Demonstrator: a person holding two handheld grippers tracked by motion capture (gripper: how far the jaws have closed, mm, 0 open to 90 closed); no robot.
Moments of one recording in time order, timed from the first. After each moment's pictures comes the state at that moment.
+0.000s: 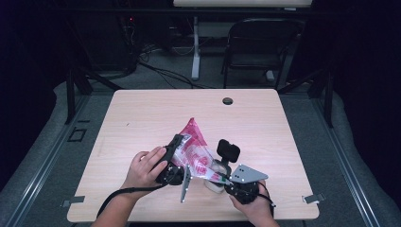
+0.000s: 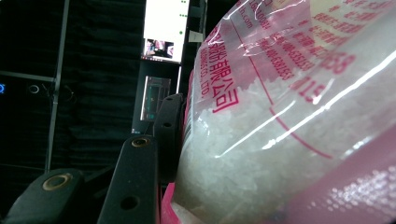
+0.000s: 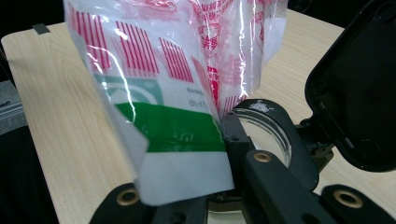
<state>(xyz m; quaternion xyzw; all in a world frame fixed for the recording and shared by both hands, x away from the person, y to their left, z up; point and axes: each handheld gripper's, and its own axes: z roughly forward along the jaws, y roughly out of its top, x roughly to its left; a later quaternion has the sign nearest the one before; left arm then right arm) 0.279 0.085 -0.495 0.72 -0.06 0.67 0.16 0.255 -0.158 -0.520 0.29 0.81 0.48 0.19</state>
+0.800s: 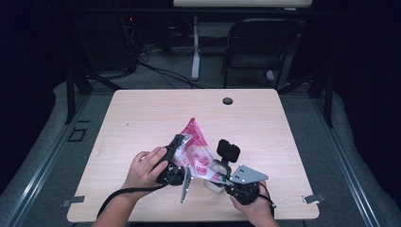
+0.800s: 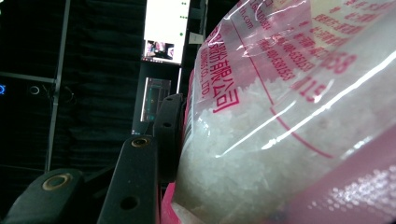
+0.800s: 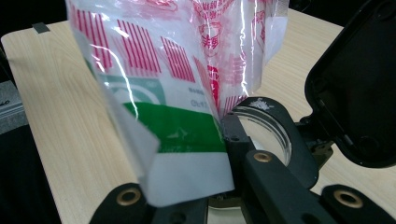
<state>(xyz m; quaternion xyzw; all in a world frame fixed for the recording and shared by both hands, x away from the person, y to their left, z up) 0.279 0.083 -0.495 0.72 -0.06 0.67 0.16 0.253 -0.159 -0.520 0.29 0.81 0.47 0.19</state>
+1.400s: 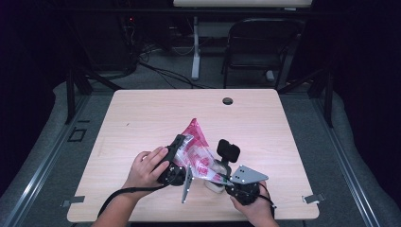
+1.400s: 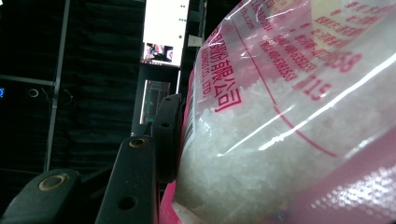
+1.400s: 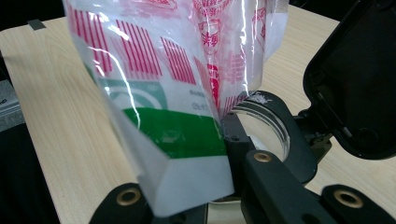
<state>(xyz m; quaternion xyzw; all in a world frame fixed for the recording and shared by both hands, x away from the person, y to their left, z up) 0.279 0.081 -0.495 0.72 -0.07 0.67 0.17 0.253 -0.160 -0.522 0.30 0.81 0.47 0.19</state>
